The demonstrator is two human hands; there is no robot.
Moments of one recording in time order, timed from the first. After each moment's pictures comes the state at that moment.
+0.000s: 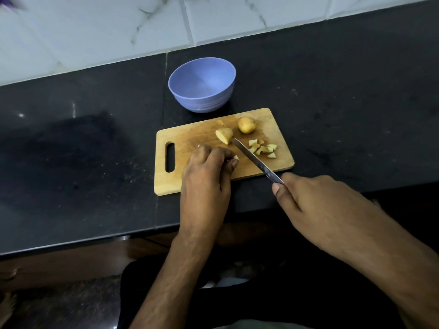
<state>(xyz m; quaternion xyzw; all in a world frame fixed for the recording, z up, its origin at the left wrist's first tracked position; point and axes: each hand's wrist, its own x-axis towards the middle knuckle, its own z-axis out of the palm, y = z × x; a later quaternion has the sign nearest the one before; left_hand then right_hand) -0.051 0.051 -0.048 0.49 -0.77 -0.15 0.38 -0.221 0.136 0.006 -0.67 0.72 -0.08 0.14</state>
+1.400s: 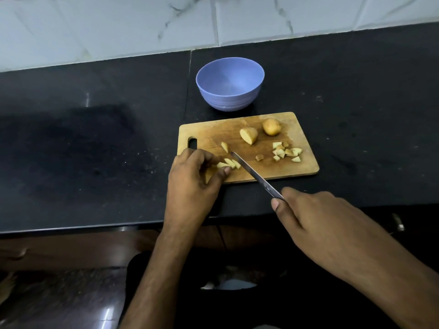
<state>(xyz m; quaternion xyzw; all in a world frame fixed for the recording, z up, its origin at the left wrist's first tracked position) 0.005 0.039 -0.055 0.57 -0.71 -0.19 0.37 -0.187 0.137 0.009 -0.70 0.70 -0.06 0.15</state>
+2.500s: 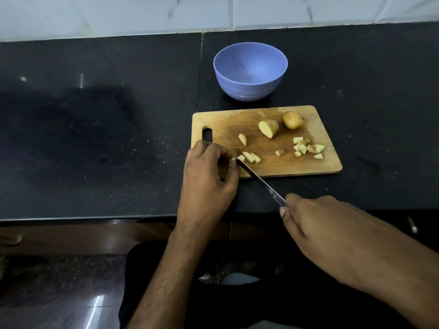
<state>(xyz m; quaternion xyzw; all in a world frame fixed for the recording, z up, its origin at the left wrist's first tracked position) 0.013 0.040 -0.058 0.55 -0.71 -0.21 0.39 -0.159 0.128 0.008 -0.70 0.68 0.02 0.21</state>
